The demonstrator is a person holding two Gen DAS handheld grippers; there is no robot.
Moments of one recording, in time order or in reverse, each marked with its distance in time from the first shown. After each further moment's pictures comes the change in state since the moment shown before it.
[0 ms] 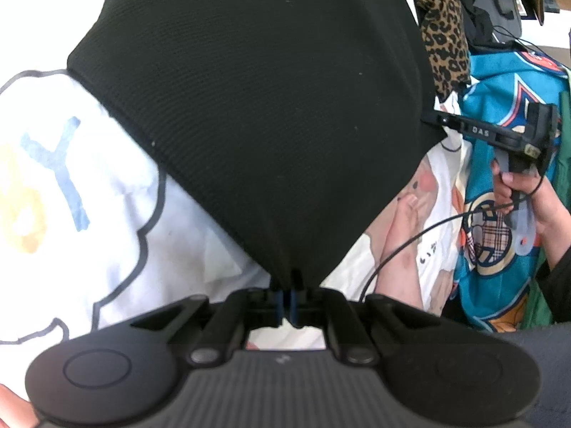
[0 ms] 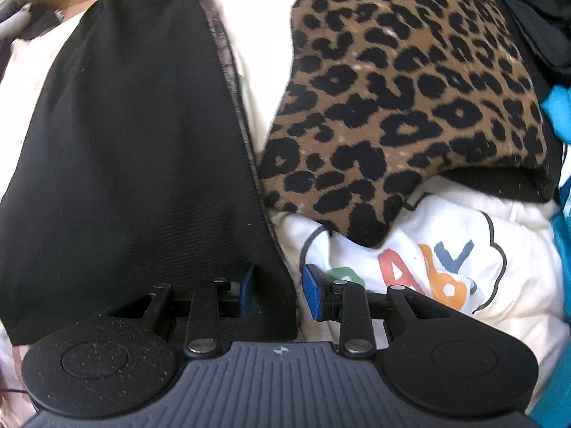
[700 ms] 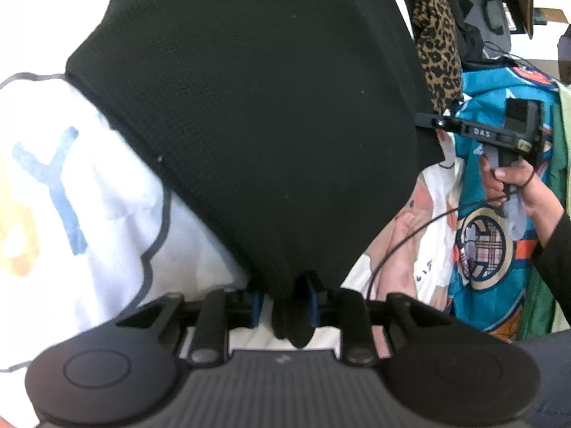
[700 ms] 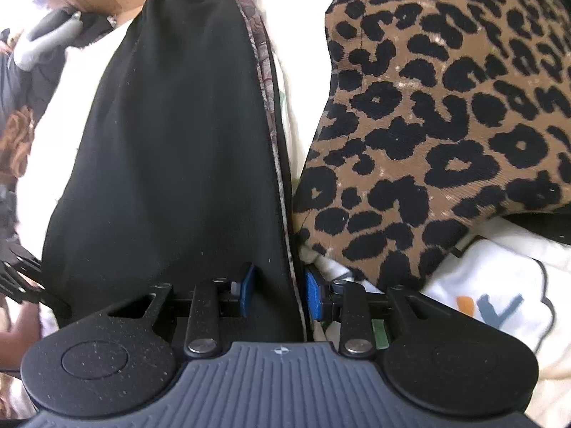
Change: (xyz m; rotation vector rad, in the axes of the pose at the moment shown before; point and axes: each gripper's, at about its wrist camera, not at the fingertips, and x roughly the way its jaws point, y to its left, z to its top) left arm 0.008 0.015 0.002 -0.017 -0.094 -0.066; right arm 0.017 -0.029 0.020 -0.017 0.019 0.266
